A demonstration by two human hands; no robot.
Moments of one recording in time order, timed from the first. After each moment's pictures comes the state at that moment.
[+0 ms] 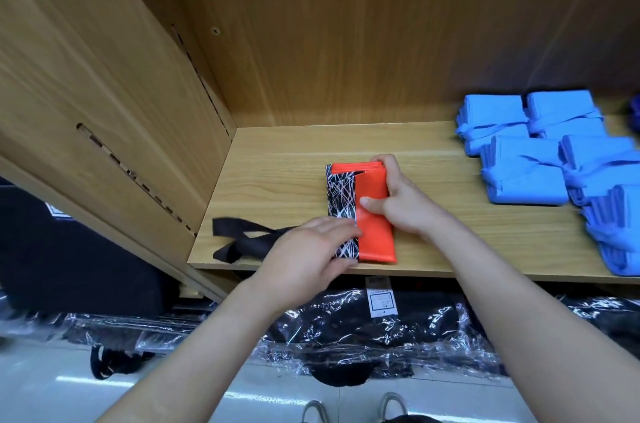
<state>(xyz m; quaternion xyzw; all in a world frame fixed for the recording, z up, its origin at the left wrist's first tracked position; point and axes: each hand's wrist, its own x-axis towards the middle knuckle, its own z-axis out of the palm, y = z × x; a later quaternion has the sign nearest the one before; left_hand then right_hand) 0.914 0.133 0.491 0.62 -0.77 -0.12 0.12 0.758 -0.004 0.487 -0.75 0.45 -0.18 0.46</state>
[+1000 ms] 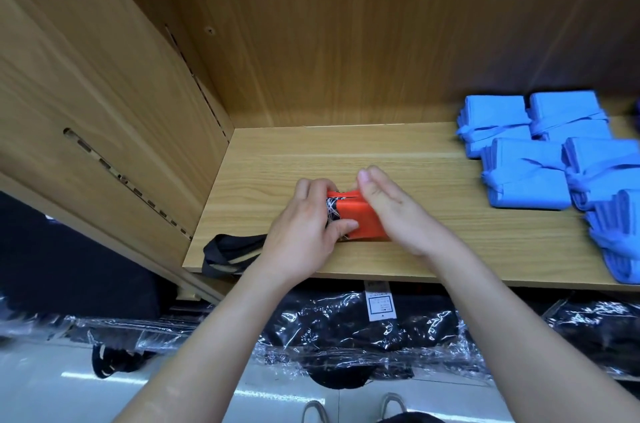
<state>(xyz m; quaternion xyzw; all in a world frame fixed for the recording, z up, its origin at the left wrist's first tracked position) 0.903 0.107 0.514 0.72 -0.63 -0.15 0.24 0.757 0.037 0.520 -0.69 0.36 -0.26 0.57</state>
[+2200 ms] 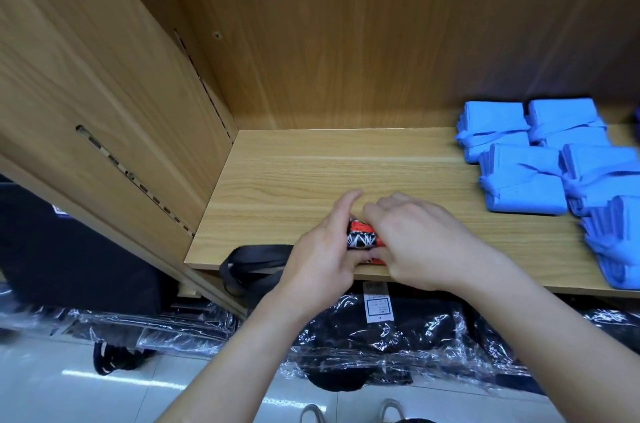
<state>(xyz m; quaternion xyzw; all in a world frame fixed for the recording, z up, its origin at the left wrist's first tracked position) 0.869 0.131 0.501 0.69 -0.65 -0.16 0.27 0.726 0.053 0.544 -0.95 0.31 -0.01 0.09</state>
